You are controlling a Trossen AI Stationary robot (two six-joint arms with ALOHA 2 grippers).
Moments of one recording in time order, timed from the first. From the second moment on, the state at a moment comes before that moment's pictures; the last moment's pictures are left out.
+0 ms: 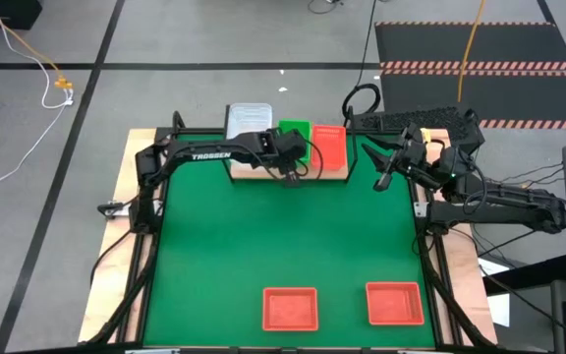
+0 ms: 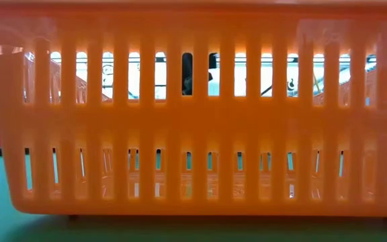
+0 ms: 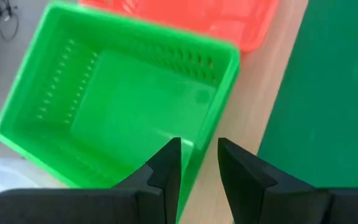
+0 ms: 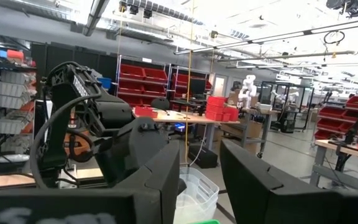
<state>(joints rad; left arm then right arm) 0.30 2.00 1.66 -0.67 -0.26 0.10 -0.24 0.61 0.54 0.32 0.21 -0.17</state>
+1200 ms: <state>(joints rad) -0.37 1.79 1.36 -0.73 -0.07 0.94 -0.24 0.61 0.54 0.29 0.21 -0.29</state>
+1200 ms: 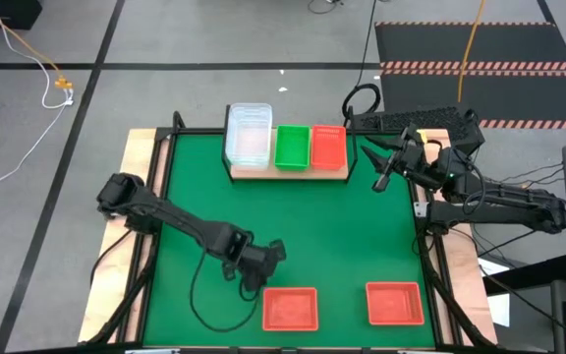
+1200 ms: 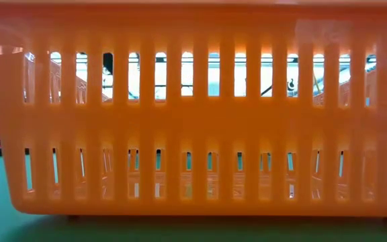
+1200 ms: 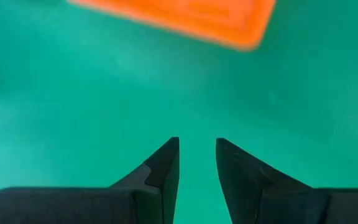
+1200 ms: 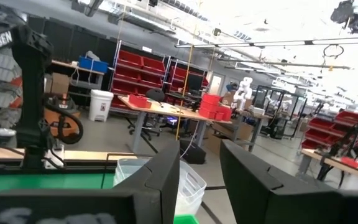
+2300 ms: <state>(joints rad) -0.37 1.92 1.36 -0.52 0.20 0.94 -0.24 0.64 0.54 0.35 0.21 -0.42</state>
